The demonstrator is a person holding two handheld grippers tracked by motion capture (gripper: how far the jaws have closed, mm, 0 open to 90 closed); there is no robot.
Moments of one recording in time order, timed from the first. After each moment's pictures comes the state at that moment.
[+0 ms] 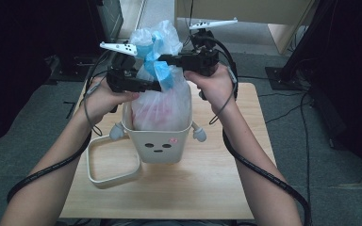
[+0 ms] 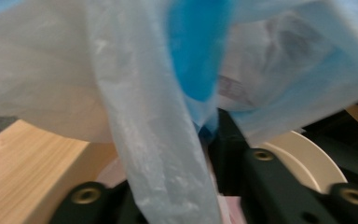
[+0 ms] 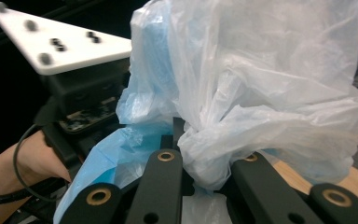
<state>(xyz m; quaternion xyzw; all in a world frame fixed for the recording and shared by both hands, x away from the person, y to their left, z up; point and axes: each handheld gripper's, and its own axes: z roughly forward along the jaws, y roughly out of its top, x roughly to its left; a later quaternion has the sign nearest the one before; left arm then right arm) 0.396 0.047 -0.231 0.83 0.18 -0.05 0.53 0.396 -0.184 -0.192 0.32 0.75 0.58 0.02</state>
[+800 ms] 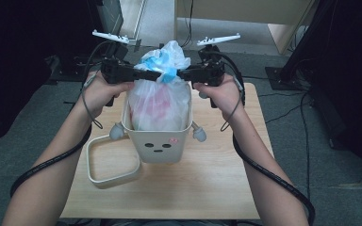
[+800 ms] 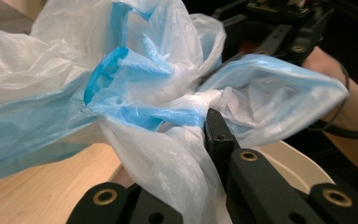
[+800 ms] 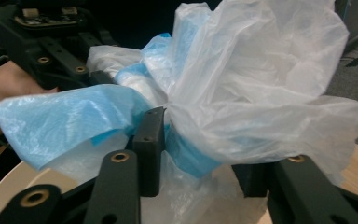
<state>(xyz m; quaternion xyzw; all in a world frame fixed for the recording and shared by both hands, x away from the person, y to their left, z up) 0.422 0.065 -0.227 0.81 0.25 -0.07 0.53 0.407 -0.210 -0.234 0.33 0.77 0.55 0.01</state>
